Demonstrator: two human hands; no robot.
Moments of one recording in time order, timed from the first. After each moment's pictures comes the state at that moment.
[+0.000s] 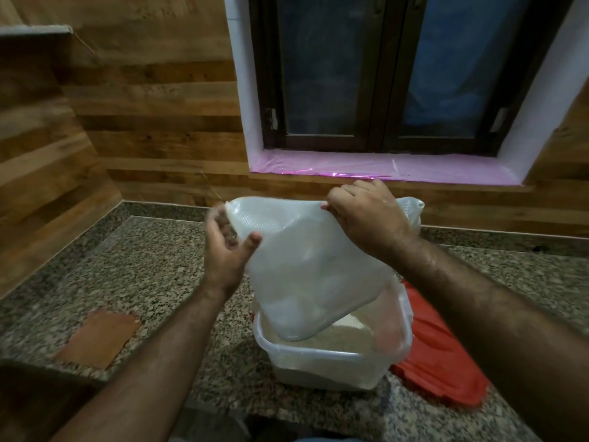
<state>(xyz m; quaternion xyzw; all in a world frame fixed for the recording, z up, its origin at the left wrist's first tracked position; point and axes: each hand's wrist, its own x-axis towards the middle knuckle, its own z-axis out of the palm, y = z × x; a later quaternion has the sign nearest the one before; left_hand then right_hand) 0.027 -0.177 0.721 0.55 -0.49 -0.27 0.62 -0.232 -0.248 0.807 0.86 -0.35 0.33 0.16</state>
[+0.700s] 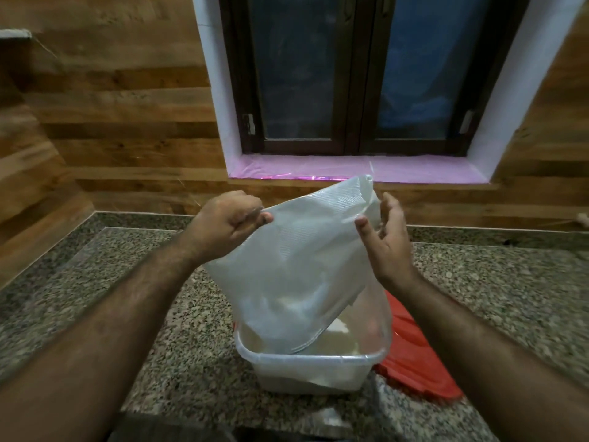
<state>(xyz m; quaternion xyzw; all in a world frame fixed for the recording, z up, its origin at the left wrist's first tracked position) 0.028 -0.227 0.806 0.44 -0.84 0.04 0.31 -0.291 -0.242 0.737 0.61 -0.47 0.55 -0.31</state>
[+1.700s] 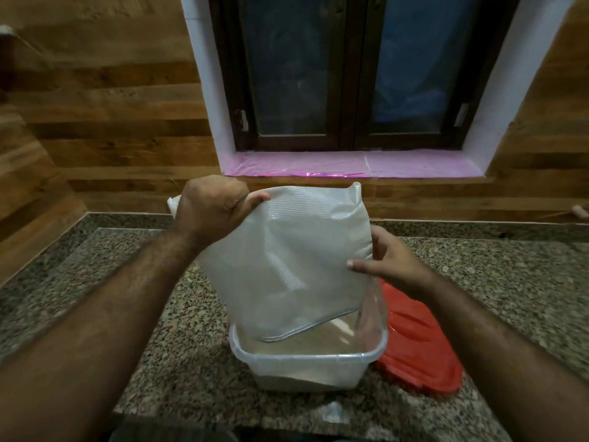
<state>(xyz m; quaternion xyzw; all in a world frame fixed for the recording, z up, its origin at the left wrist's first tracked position) 0.026 -0.246 0.814 0.41 -0.79 0.29 0.36 -0.335 -0.256 0.709 0.64 -0.36 0.42 -0.53</state>
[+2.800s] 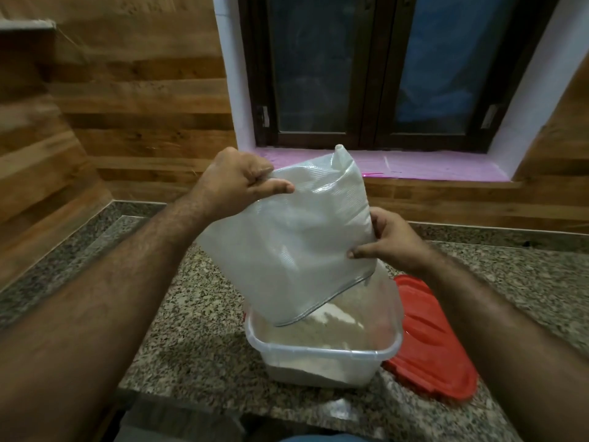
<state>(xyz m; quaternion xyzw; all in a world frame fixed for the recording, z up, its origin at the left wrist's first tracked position) 0.016 -0.225 0.866 0.50 -0.81 0.02 0.30 -0.303 -0.275 0.745 0.69 -0.40 0.36 -0.49</state>
